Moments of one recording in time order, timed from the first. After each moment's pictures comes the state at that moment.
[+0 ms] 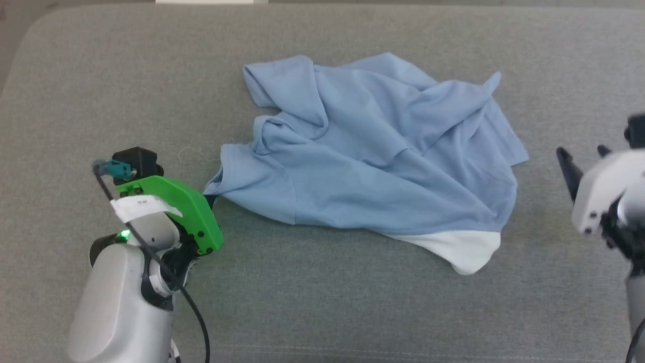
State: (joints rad) left arm -0.37 0.18 -0.10 0.14 -0.56 0.14 0.64; right arm -0.39 -0.24 -0.15 0.15 0.18 0.13 0.57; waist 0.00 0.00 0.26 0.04
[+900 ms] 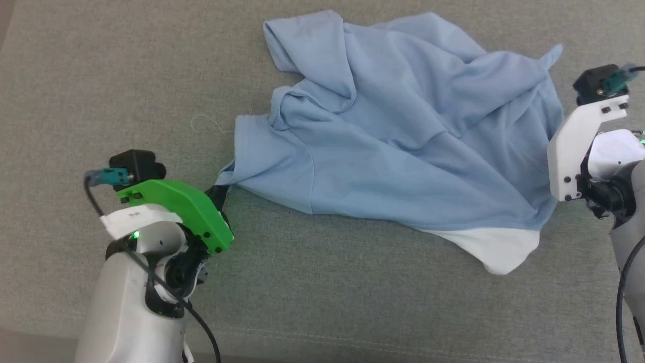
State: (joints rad) left arm -0.32 0.13 -0.09 0.02 -0.63 0.15 0.57; right arm -0.64 -0.33 0.08 0.38 0.21 0.13 0.83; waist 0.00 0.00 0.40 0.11
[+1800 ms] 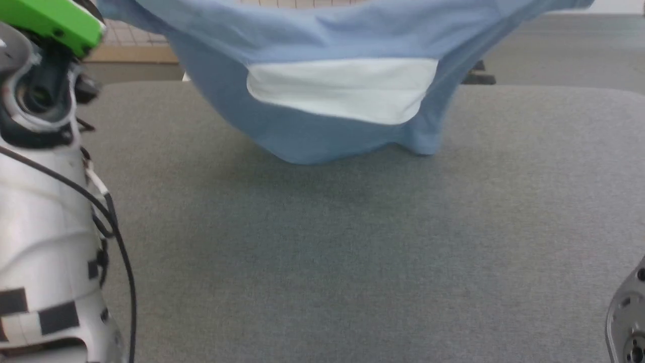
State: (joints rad) left arm -0.87 0.22 0.10 0.14 -0.73 0.14 0.45; right arm -0.96 -0.14 -0.32 0.22 0.55 0.13 0.75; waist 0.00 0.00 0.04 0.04
